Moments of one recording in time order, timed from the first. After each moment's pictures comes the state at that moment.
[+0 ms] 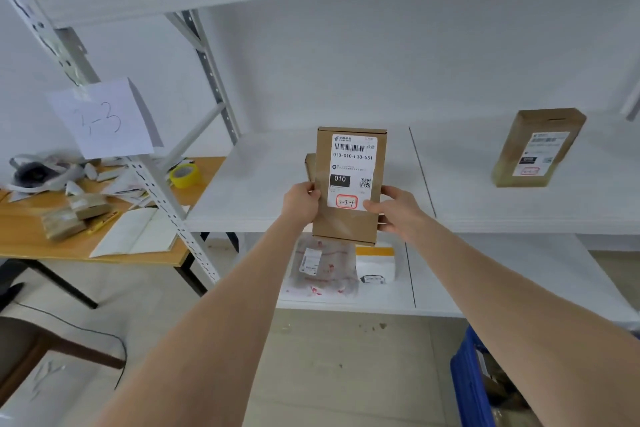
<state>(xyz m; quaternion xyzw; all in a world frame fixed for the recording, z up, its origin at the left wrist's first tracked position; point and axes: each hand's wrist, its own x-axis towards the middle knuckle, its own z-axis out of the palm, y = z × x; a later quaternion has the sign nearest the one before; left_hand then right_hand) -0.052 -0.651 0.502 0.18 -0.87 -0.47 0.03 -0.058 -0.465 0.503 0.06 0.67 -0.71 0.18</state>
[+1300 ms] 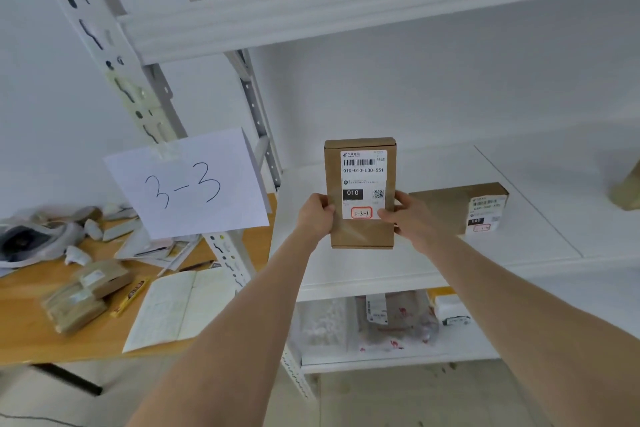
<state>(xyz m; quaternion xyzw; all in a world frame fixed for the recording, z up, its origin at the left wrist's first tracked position) -0.174 -0.928 0.512 0.12 -0.85 -0.51 -0.02 -0.173 -0.746 0.499 0.08 0.72 -0.68 0.10</state>
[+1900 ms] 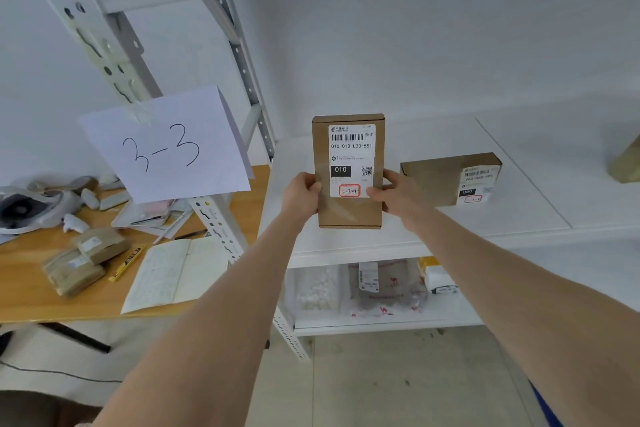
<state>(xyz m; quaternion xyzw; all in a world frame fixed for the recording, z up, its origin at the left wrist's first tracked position) -0.153 -0.923 0.497 0.15 -0.83 -0.53 0.01 -0.163 -0.739 0.485 0.06 0.74 -0.66 0.11</state>
